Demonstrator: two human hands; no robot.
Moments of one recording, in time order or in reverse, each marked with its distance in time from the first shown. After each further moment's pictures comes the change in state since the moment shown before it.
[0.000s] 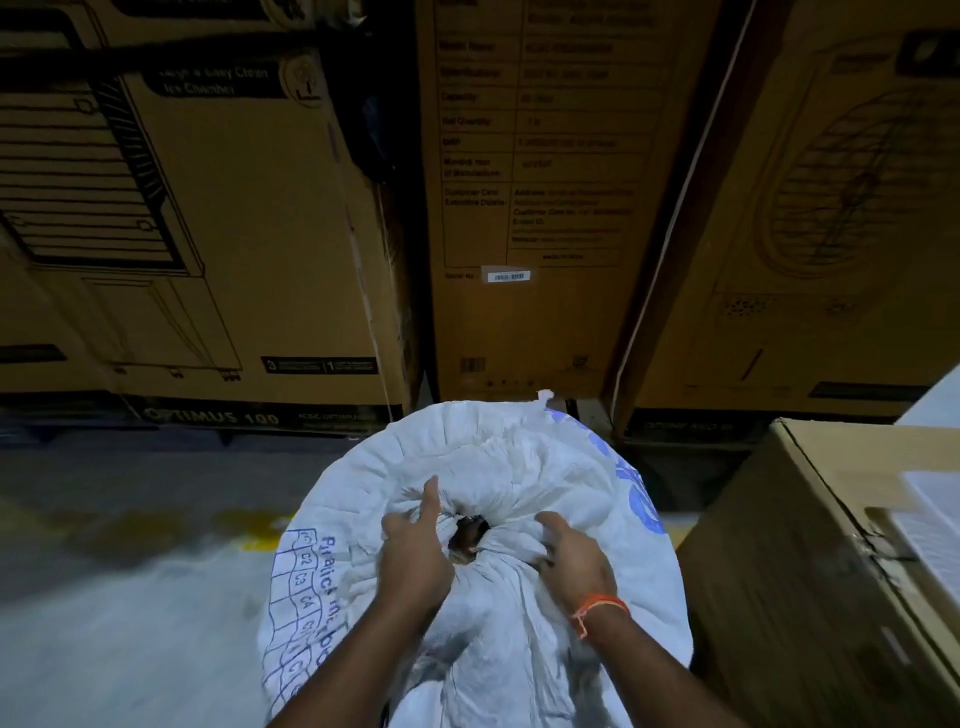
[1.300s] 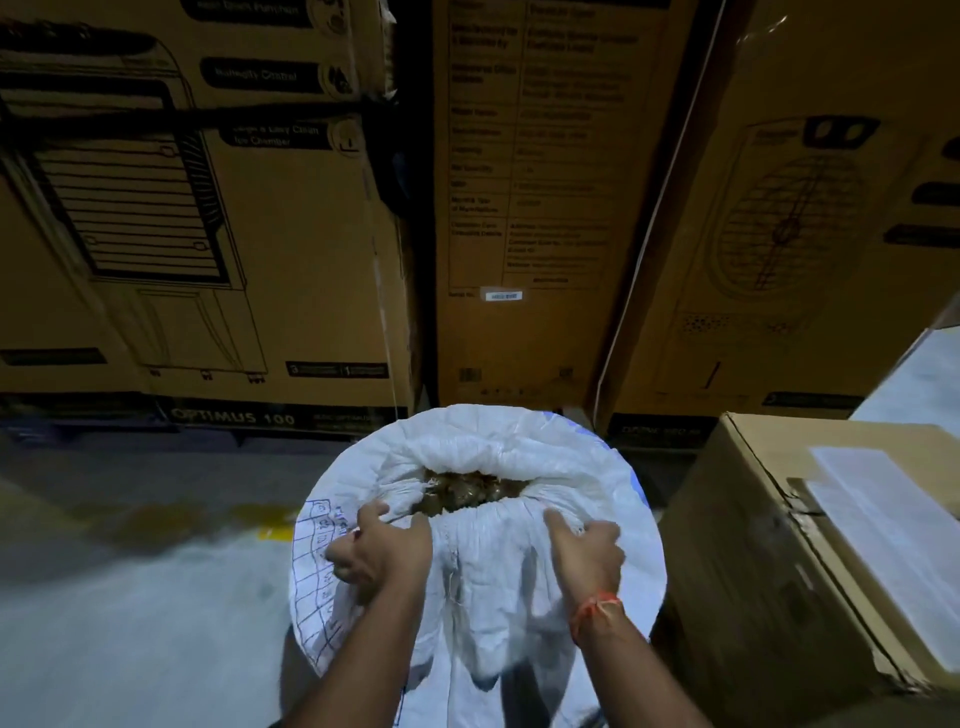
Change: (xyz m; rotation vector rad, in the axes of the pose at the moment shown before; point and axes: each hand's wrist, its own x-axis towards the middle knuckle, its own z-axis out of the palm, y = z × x) left_hand -0.091 -0.015 -0.037 -0.602 0.357 -0.469; right_hand -0.134 -0.055 -0.049 0.675 0.310 0.467
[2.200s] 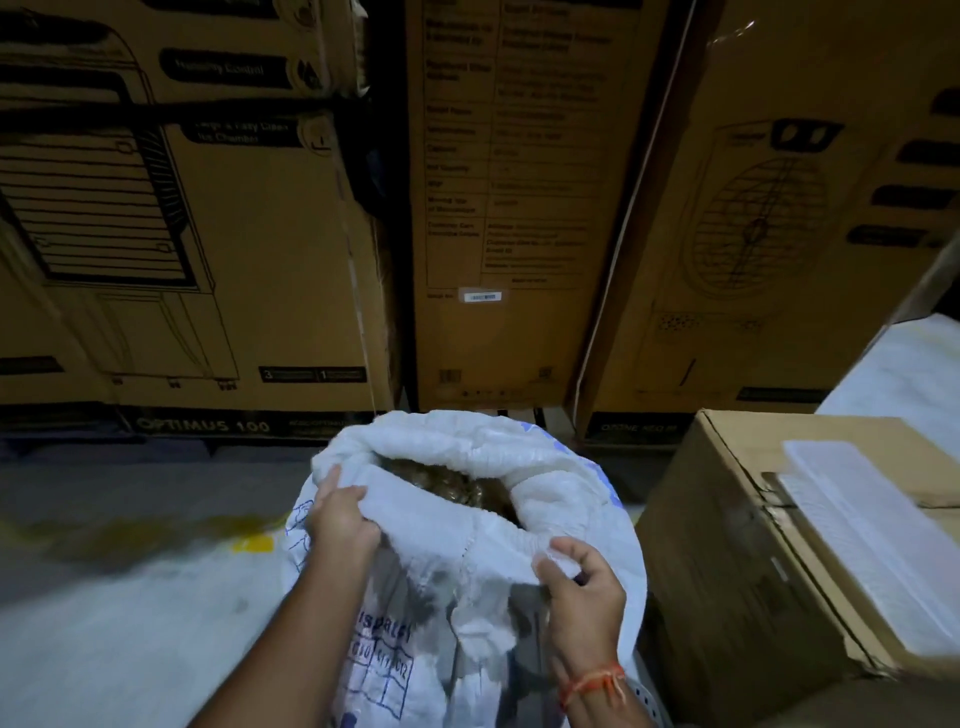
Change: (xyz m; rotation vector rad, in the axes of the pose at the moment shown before) left_hand 0.071 0.023 0.004 -1.084 -0.297 -0.177; right_hand -0.030 0.035 -0.004 0.573 0.011 -0.079
